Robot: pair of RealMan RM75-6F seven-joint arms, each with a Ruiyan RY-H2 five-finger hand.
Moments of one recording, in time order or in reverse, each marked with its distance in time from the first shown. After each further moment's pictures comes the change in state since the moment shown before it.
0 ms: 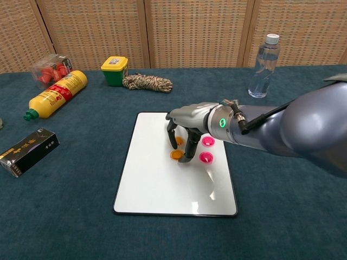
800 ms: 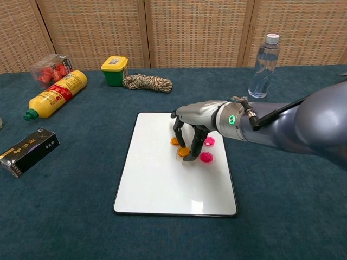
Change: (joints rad) left arm 0.003 -0.006 0.000 0.001 -0.004 0.004 0.020; right arm -0.030 0.033 0.000 -0.023 -0.020 -0.010 0.008
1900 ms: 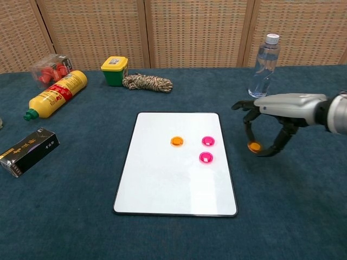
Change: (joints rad) left arm 0.002 -0.012 -0.004 0.000 -0.005 0.010 0.034; right arm -0.371 0.322 -0.021 -0.121 -0.659 -0.089 0.487
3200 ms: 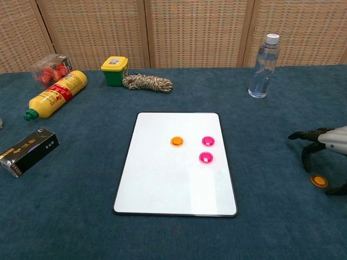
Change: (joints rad) left arm 0.004 -0.004 0.000 0.005 0.012 0.014 0.002; right arm -0.205 0.048 -0.208 0.142 -0.229 0.170 0.121
